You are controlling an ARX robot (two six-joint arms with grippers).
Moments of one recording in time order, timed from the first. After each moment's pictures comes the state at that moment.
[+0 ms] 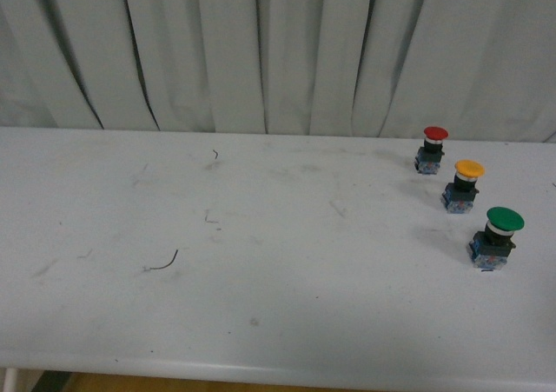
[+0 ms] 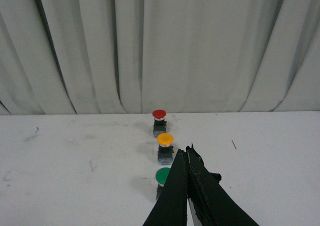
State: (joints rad) left arm 0.00 0.01 0.01 0.00 0.00 0.00; right arm 0.13 0.68 0.18 0.51 0.13 -0.01
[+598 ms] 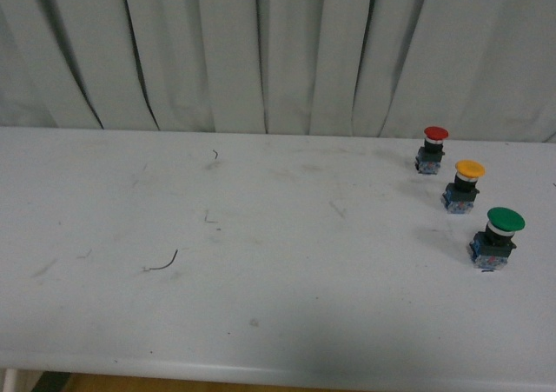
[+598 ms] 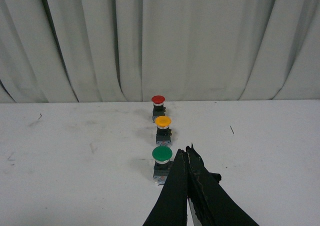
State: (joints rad) left arm 0.00 0.01 0.01 0.00 0.00 0.00; right arm 0.00 0.41 0.05 0.36 0.00 -0.01
